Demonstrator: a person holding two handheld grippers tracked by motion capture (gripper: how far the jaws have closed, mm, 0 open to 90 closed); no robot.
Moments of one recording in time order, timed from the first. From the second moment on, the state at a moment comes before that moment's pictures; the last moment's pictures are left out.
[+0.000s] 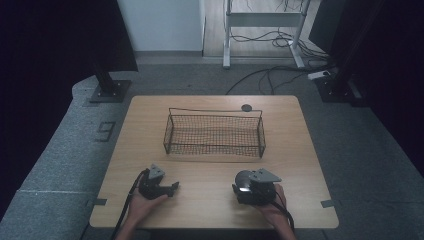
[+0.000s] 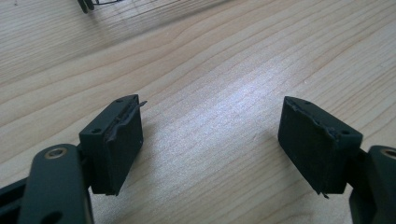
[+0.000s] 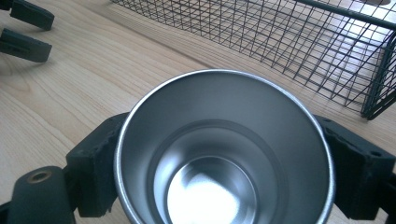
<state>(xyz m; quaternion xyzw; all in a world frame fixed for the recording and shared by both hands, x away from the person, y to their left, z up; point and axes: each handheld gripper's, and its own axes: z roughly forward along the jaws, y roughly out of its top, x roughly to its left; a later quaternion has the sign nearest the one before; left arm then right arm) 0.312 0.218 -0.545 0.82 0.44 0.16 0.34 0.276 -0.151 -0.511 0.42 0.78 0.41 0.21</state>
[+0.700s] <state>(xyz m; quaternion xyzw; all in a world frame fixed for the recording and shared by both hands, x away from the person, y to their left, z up) 0.311 0.219 -0.545 0.81 0.44 0.16 0.34 0.273 -0.159 -0.493 0.40 0.76 0.45 0.21</state>
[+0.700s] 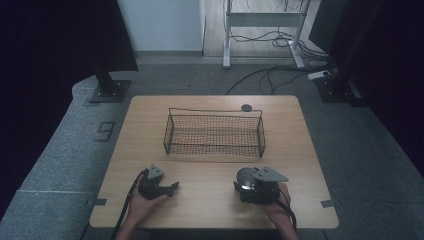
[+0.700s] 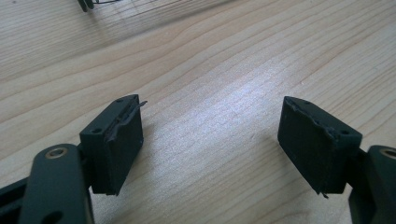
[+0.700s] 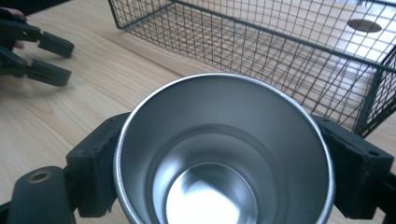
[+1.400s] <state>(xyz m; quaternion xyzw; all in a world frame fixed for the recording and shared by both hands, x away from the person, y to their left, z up) 0.309 0.218 -0.546 0.82 0.43 0.16 0.34 0.293 -0.162 -0.452 0.39 0.75 0.49 0.21</state>
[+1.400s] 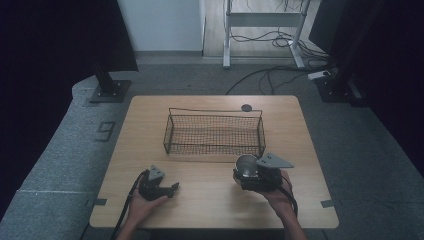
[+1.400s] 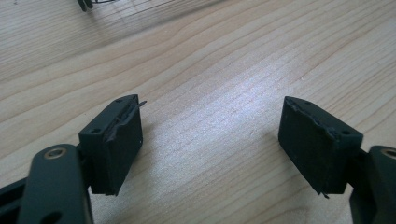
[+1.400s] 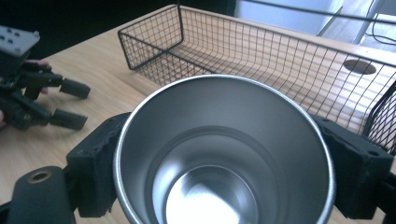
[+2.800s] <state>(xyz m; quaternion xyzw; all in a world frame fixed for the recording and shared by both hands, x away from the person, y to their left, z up) 0.311 0.215 -0.547 0.82 0.43 0.17 0.33 0.351 -0.152 -0.413 0.39 0.76 0.49 0.20</state>
